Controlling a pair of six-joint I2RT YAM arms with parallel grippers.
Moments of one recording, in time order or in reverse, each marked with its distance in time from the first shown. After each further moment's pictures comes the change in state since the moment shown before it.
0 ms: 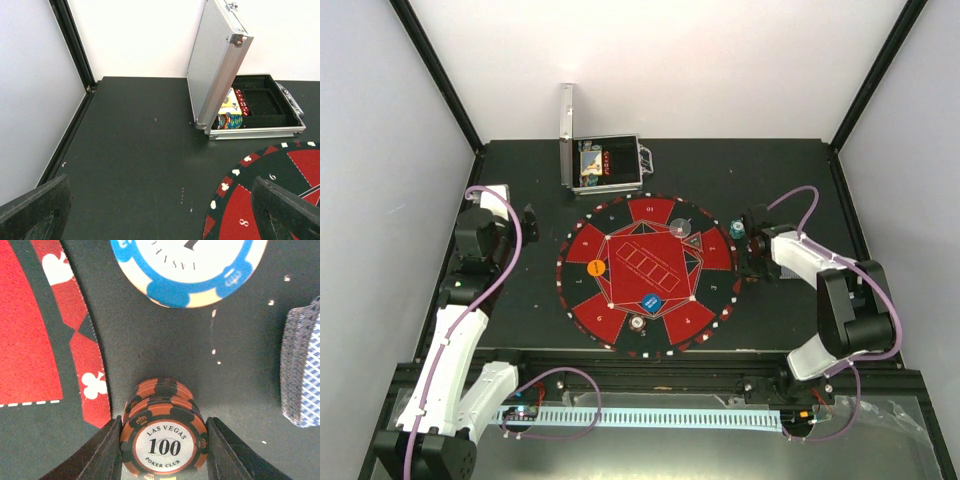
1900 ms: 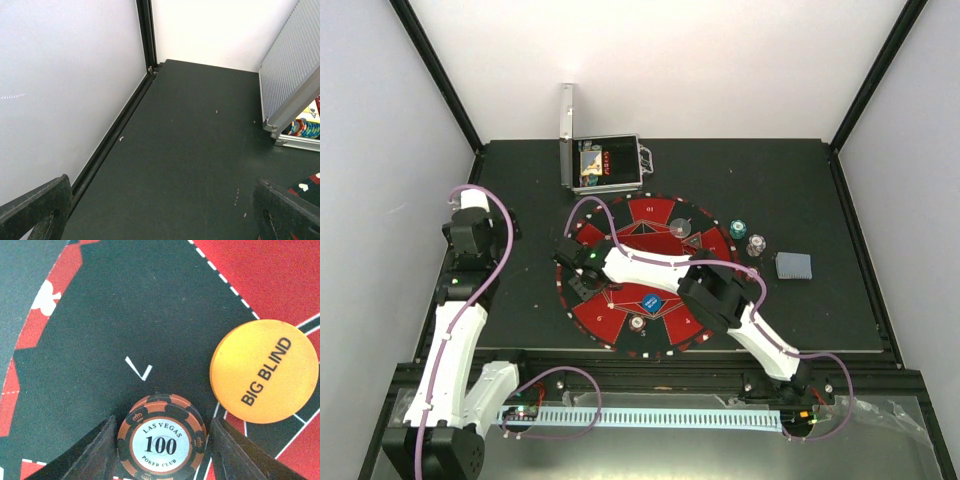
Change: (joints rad) left arm 0.090 0.024 0.002 -0.042 -0.183 -0.061; right arm 0.871 0.801 1.070 -0.139 -0.016 -0.005
